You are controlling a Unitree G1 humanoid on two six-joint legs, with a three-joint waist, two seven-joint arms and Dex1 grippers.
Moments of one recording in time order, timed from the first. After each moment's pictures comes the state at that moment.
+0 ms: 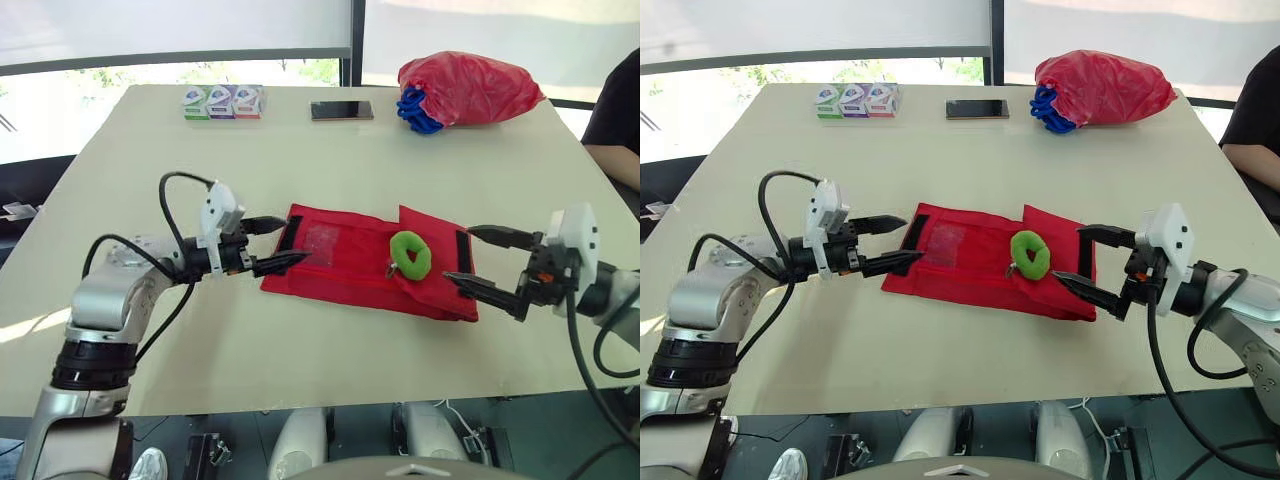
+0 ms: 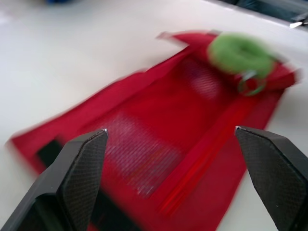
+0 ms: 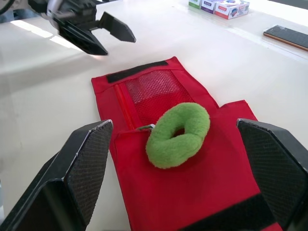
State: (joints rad) left arm -0.35 0.76 0.07 0.00 -0.50 0.55 -0.99; right arm -0.05 -0.83 -0.26 -0.62 0.78 0.63 0.80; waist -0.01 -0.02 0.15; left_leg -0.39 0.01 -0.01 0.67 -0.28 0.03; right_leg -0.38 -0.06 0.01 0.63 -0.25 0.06
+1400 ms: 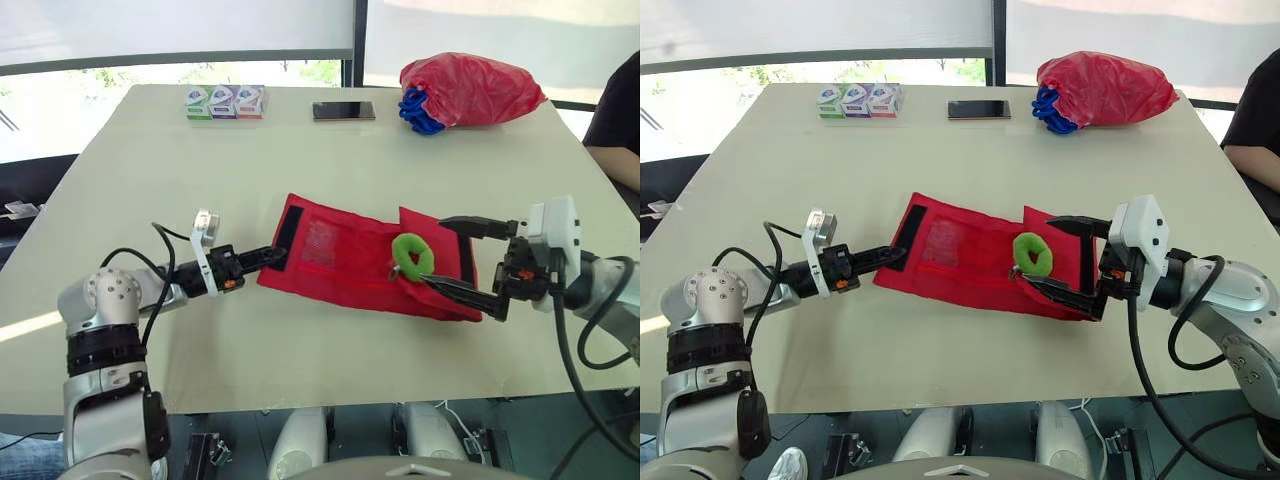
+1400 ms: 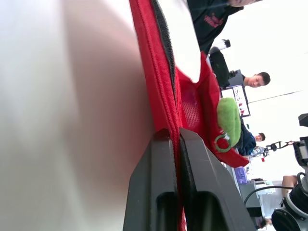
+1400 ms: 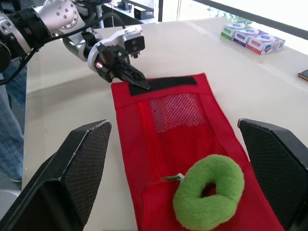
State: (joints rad) left arm -0.45 0.63 0.39 0.25 -0.87 1.39 -0.82; right arm -0.17 -0.79 -0.15 -0.67 0.79 0.63 0.78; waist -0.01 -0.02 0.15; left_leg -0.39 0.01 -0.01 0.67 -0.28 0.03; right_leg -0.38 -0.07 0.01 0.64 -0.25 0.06
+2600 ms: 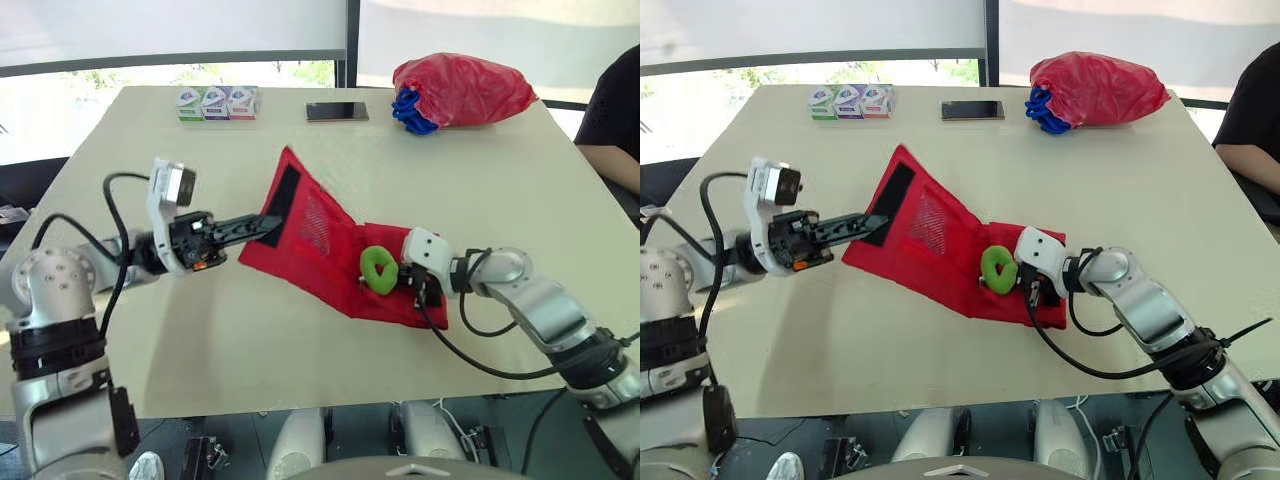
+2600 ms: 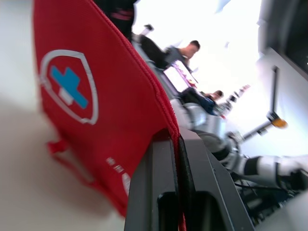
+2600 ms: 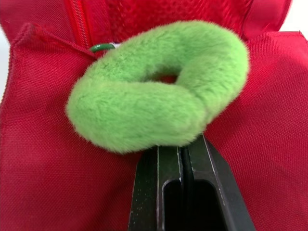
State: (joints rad) left arm -0.54 0.77 0.39 -0.02 -1.16 1.40 -0.98; right arm -0.50 -0.59 0.44 -0.22 0.16 0.61 0.82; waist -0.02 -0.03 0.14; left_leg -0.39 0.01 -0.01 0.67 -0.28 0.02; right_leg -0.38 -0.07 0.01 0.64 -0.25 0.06
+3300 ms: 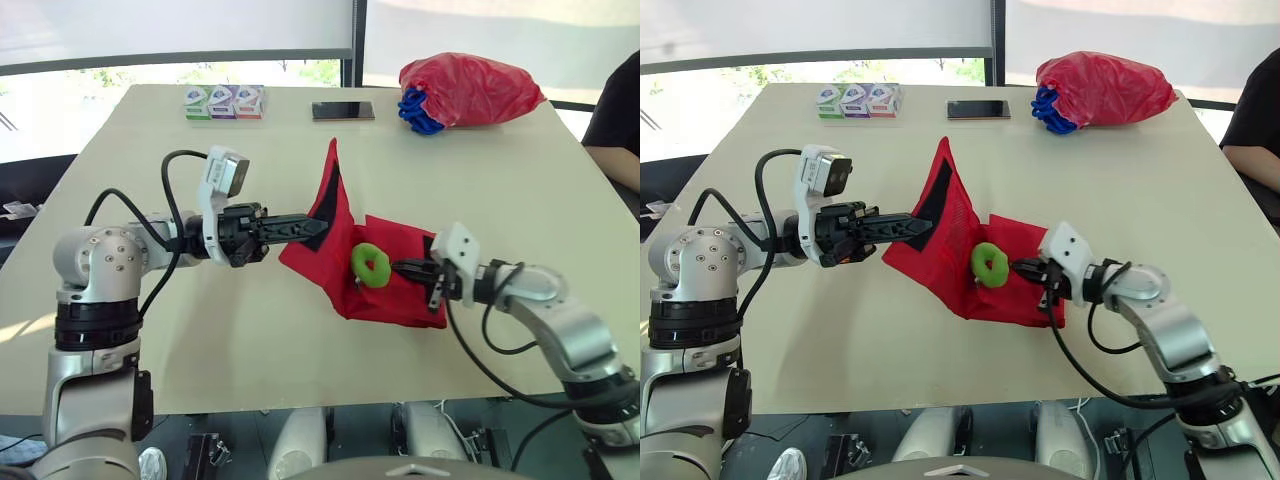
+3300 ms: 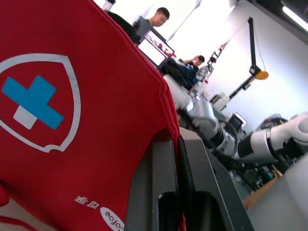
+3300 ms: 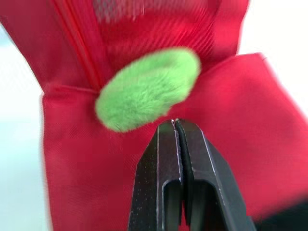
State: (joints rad) left arm -0.60 0.76 0.12 -0.06 -1.02 1.18 -1.14; right arm -0.26 -0.59 0.12 -0.44 0.32 0.59 0.82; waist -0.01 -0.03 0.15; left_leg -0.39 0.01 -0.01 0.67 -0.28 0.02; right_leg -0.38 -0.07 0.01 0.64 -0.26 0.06
